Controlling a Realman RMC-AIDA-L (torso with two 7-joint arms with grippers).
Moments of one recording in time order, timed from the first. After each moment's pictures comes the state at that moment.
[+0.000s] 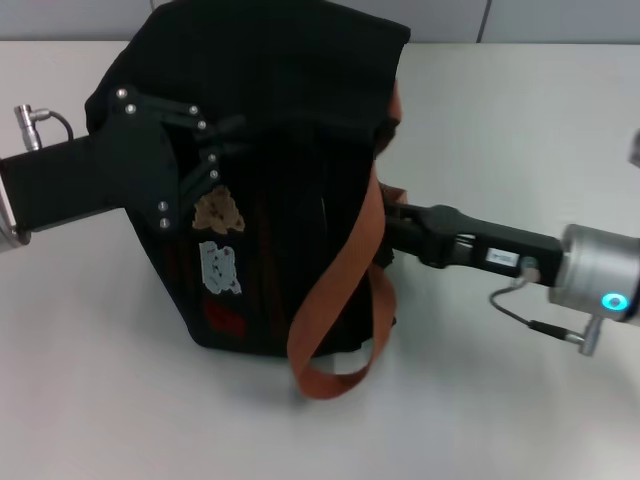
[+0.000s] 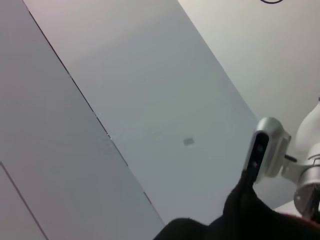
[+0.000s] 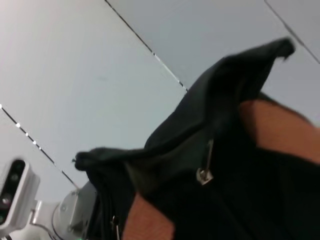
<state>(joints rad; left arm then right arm) -0.44 -2.06 0.72 0.68 1.67 1.79 -0.55 0.63 2.08 -0.69 -0.13 -1.77 -1.55 1.42</state>
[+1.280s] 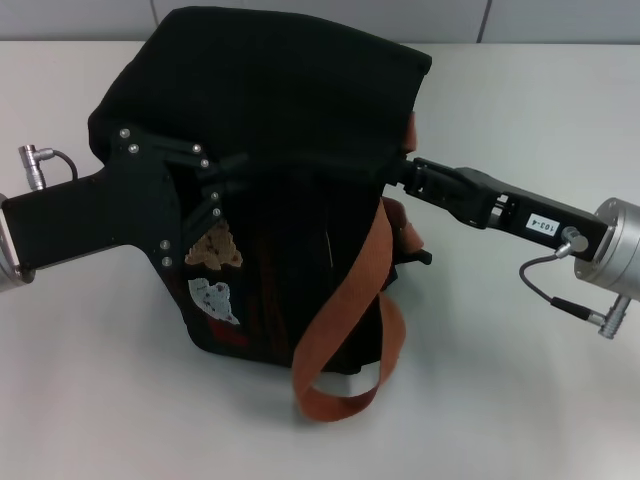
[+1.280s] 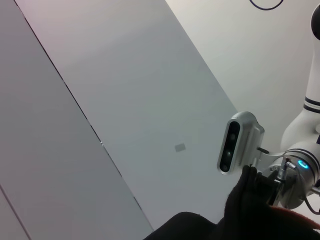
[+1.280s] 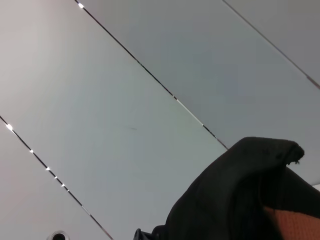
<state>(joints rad) -0.41 -2.07 0.73 0.62 1.67 1.83 -0.48 0.62 2.09 -0.61 -0.17 -1.74 -1.66 1.47</state>
